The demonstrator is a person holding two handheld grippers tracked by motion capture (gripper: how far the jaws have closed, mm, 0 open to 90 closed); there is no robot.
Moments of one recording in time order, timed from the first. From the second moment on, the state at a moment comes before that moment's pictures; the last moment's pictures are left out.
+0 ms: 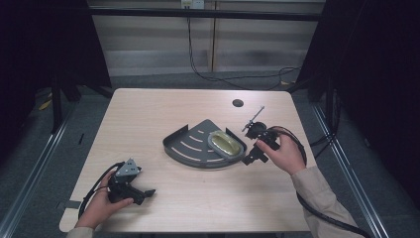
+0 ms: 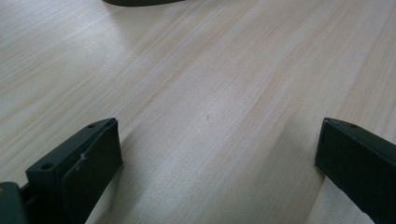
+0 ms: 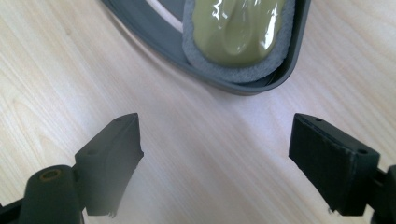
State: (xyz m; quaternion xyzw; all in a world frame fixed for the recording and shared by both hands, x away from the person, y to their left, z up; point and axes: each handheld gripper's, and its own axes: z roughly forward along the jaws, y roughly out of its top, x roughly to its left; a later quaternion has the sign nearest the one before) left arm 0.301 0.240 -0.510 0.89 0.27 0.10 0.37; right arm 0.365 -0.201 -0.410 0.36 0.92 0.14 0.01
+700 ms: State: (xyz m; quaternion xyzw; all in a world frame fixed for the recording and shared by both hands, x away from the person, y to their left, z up) left arm 0.302 0.241 -0.510 0.89 0.26 0.09 0.37; right arm 0.329 -0.232 -0.431 0.37 0.91 0.17 0.04
